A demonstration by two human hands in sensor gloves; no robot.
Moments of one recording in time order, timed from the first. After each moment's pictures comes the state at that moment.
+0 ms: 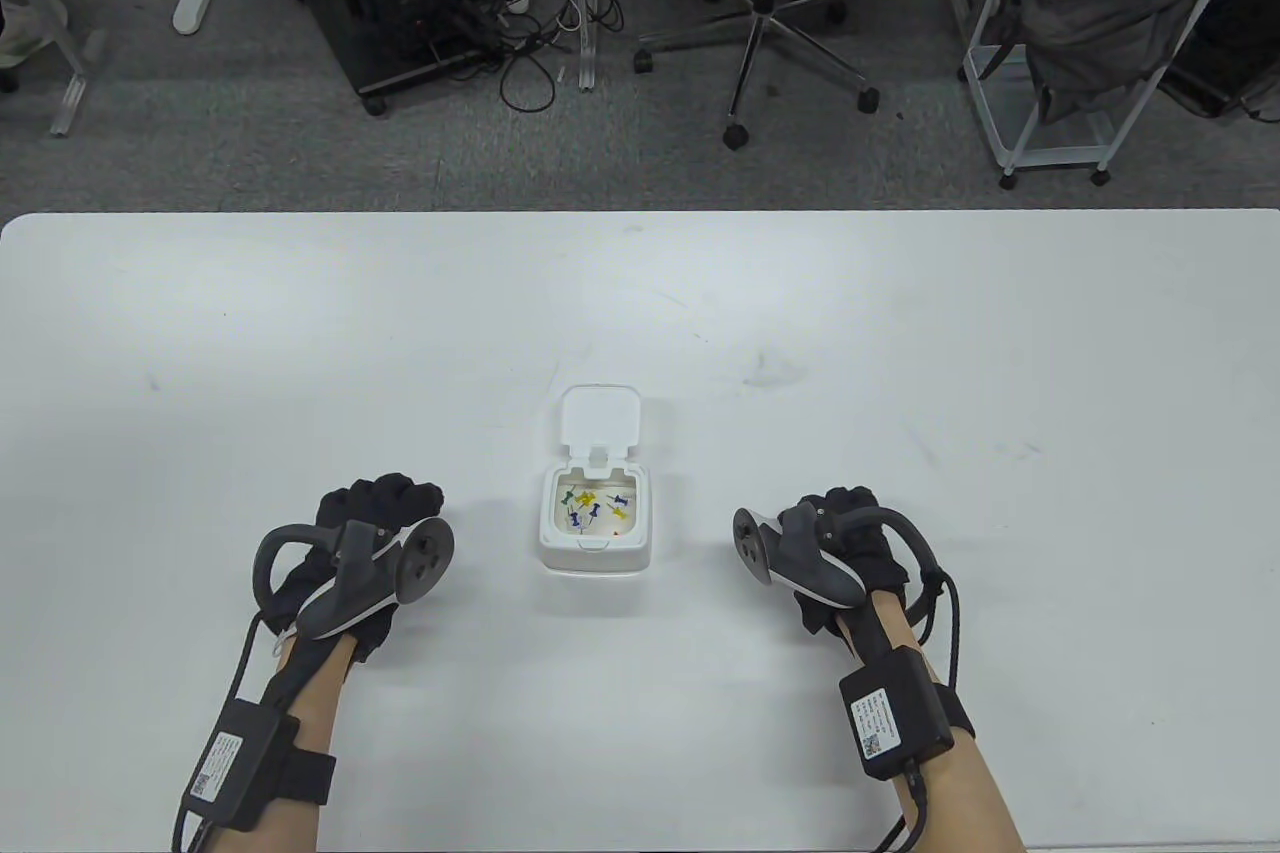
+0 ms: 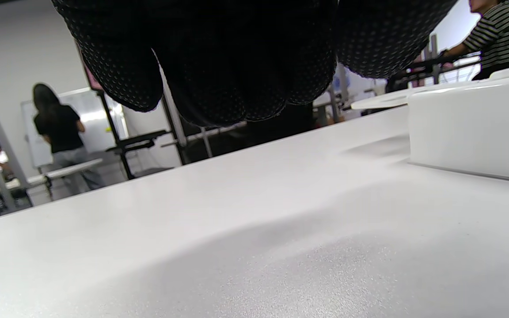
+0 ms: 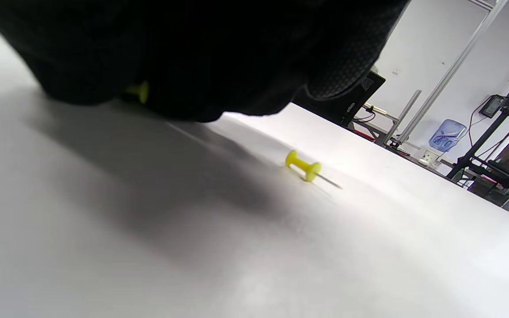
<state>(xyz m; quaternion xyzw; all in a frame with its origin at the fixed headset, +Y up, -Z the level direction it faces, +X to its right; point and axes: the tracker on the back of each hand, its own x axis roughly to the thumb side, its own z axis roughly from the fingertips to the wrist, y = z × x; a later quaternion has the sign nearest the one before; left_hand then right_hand) -0.252 -0.706 -0.276 0.05 -0.10 -0.12 0.99 0.117 -0.760 -0.299 -0.07 -0.03 -0.98 0.19</state>
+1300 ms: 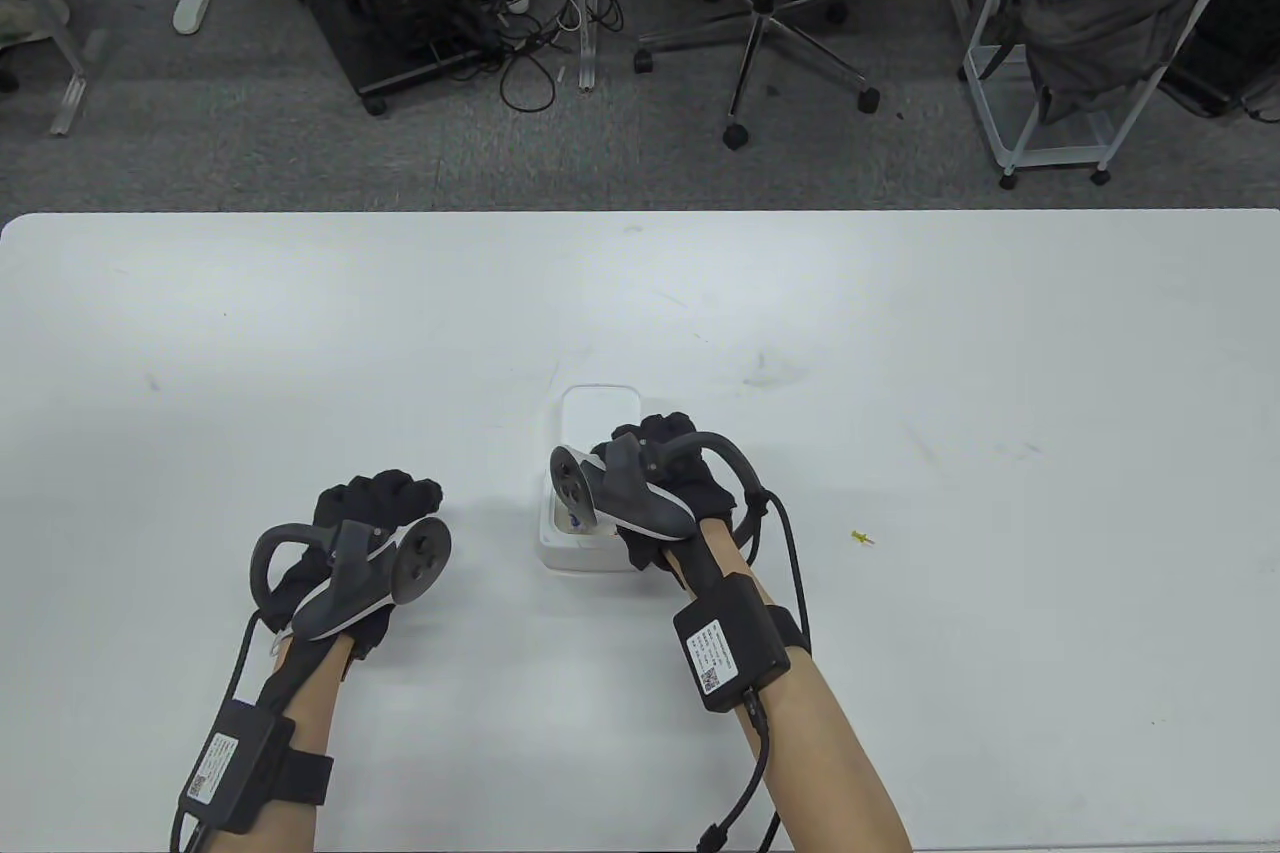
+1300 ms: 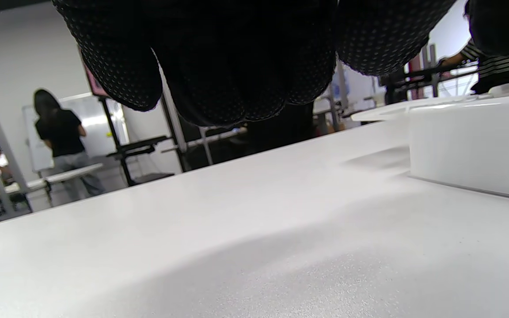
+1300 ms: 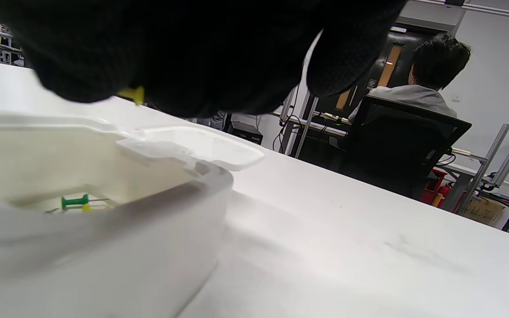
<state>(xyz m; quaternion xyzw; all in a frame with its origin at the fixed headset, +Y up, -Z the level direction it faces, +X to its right) -0.254 -0.705 -0.277 0.06 -0.10 -0.12 0.99 -0.034 -0.696 -0.333 -0.16 0.02 -0.98 0.10</state>
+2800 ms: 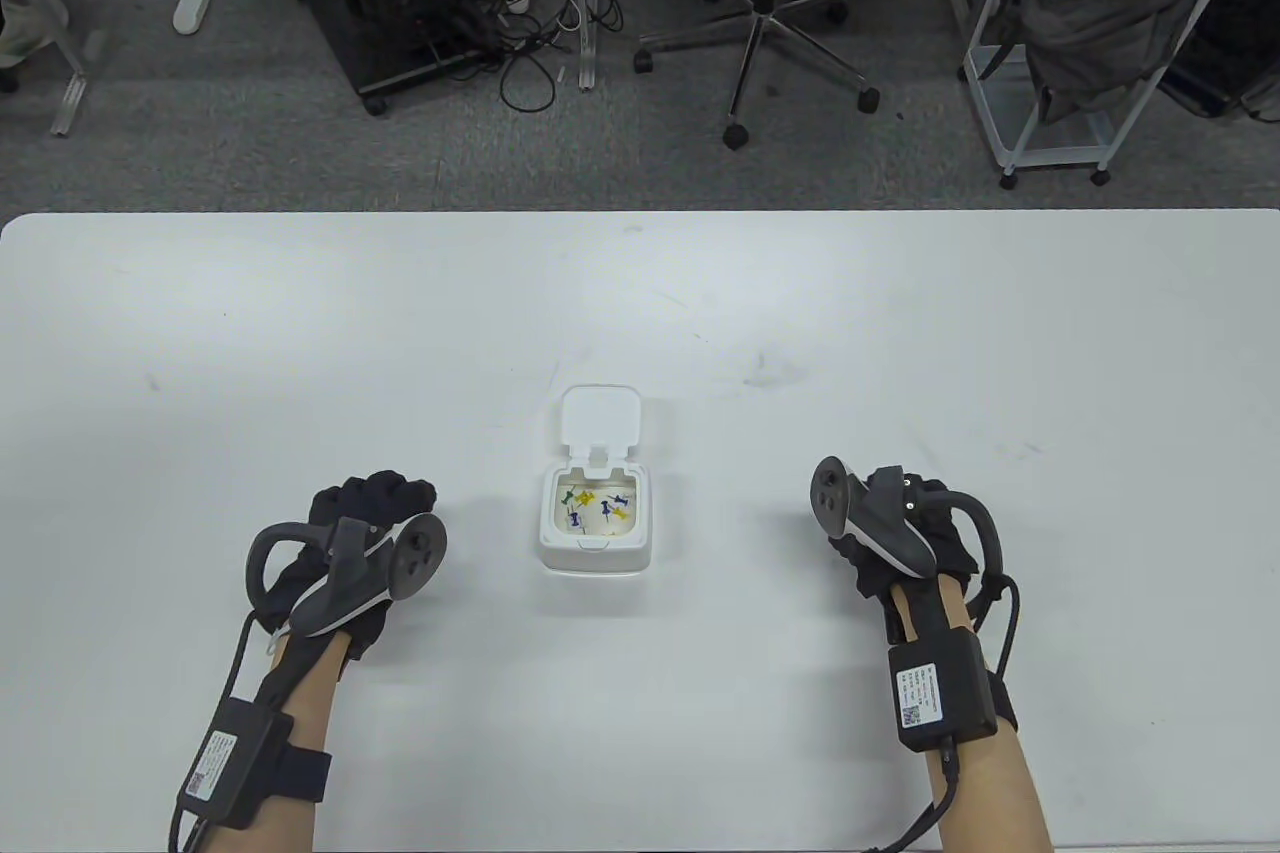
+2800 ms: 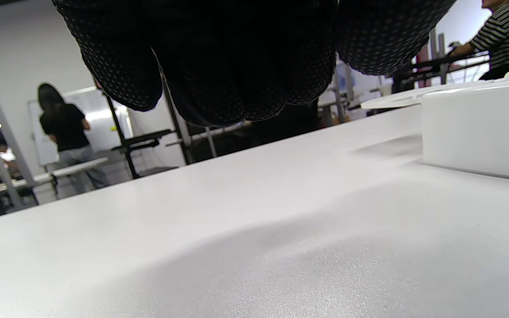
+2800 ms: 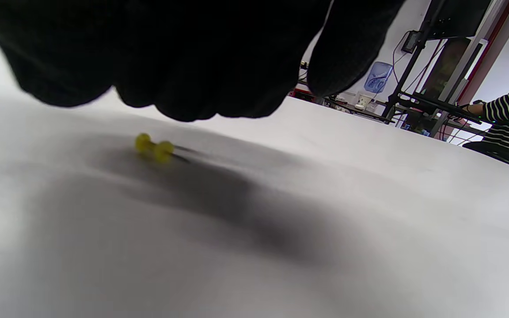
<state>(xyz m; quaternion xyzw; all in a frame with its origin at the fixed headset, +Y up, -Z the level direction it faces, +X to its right) -0.258 -0.705 -0.278 0.05 -0.09 -0.12 0.99 0.183 -0.750 -0.315 0.06 -0.06 -0.99 0.10</state>
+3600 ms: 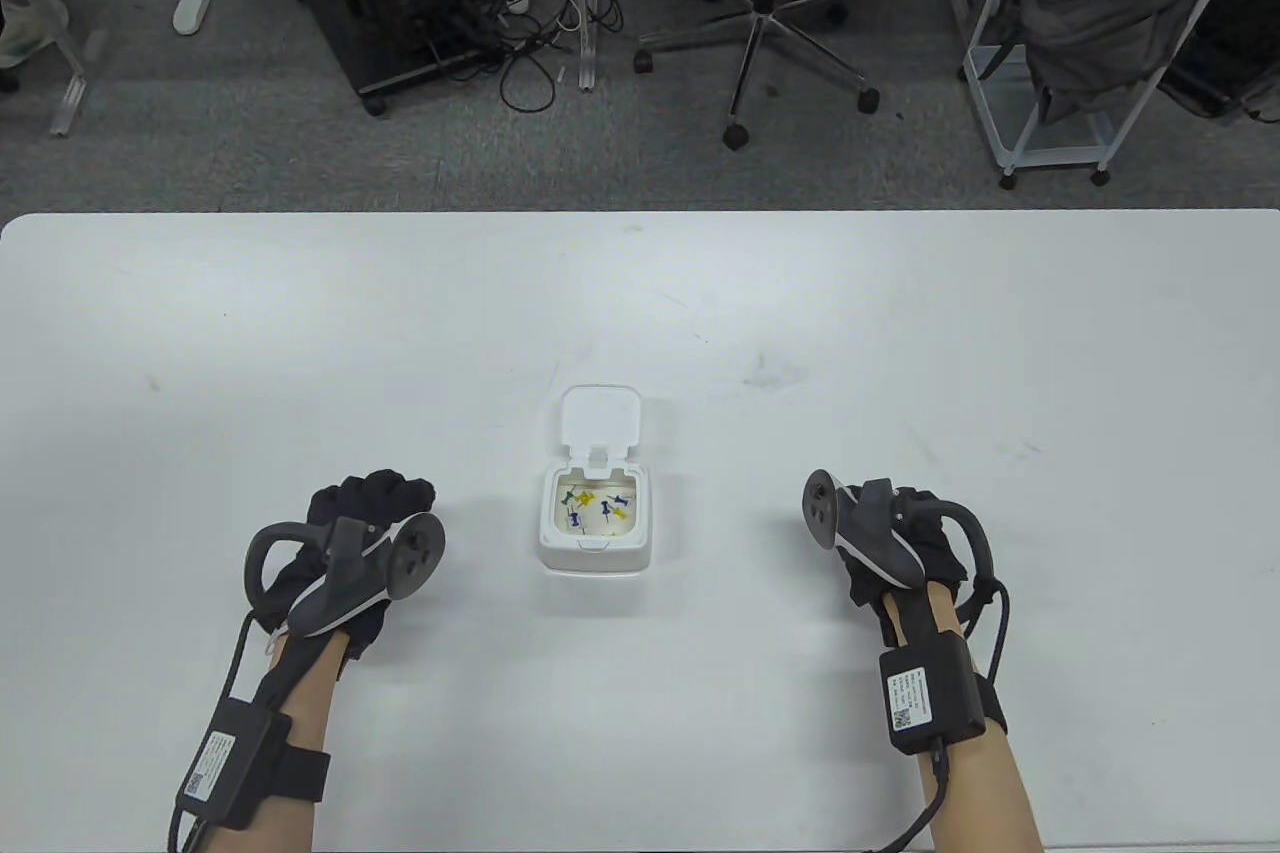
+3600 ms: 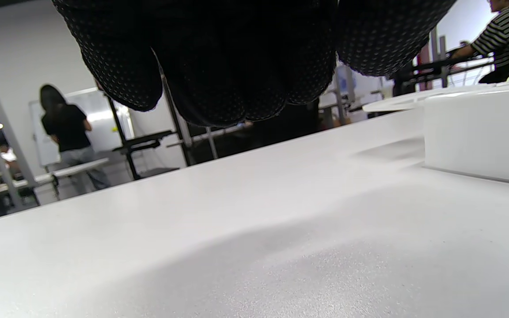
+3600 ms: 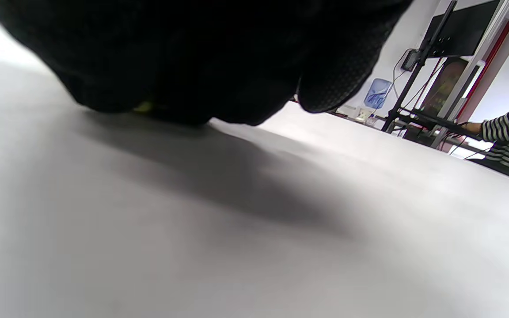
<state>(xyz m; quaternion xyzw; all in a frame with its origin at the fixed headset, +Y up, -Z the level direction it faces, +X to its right) -0.259 -0.705 -0.278 0.05 -0.09 -0.12 0.99 0.173 -0.762 -0.317 0.04 -0.04 -0.99 0.11</state>
